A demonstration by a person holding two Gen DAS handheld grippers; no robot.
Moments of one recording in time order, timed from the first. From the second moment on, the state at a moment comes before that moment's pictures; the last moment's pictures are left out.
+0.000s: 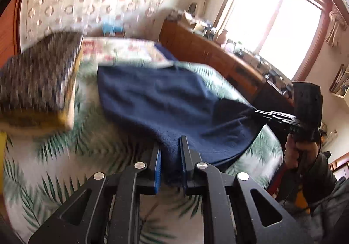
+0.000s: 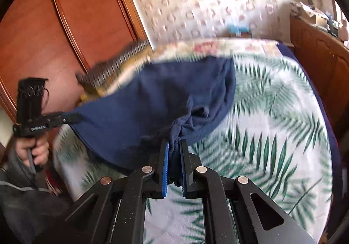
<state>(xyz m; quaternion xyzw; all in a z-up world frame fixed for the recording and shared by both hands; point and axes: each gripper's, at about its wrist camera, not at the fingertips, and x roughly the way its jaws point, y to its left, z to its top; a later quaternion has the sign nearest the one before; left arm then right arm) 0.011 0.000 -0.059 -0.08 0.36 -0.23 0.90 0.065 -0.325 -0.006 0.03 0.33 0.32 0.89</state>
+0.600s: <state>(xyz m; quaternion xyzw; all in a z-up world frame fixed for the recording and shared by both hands) 0.191 0.019 -0.035 -0.09 0.36 -0.16 0.91 0.230 -0.294 0.019 0.03 0.30 0.27 0.91</state>
